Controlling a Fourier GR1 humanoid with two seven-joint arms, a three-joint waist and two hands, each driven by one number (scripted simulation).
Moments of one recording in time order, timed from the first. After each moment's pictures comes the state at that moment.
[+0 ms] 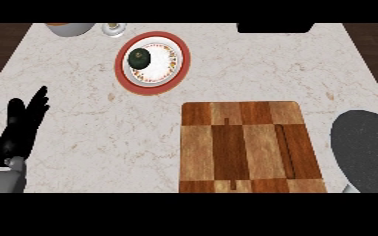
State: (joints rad) left arm -0.09 0.44 0.06 -1.31 0.02 0.13 0.22; right arm 0.24 -0.91 -0.32 -1.30 -0.02 -0.09 -0.34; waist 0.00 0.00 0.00
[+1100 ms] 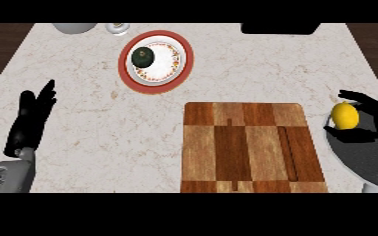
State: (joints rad) left arm -0.15 0.40 0.08 -1.26 -0.04 0.11 0.21; right arm -0.42 -0.56 -0.14 -0.50 0.20 -0.08 -0.49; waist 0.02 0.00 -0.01
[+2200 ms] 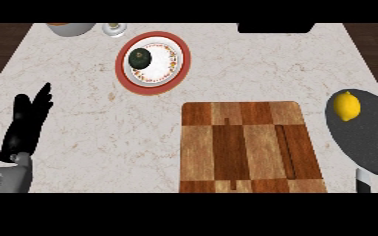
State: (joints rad) left arm -0.12 0.38 0.12 -1.32 -0.06 0.09 0.25; right arm -0.44 -0.74 -0.46 -0.33 -0.07 0.04 -0.64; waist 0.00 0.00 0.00
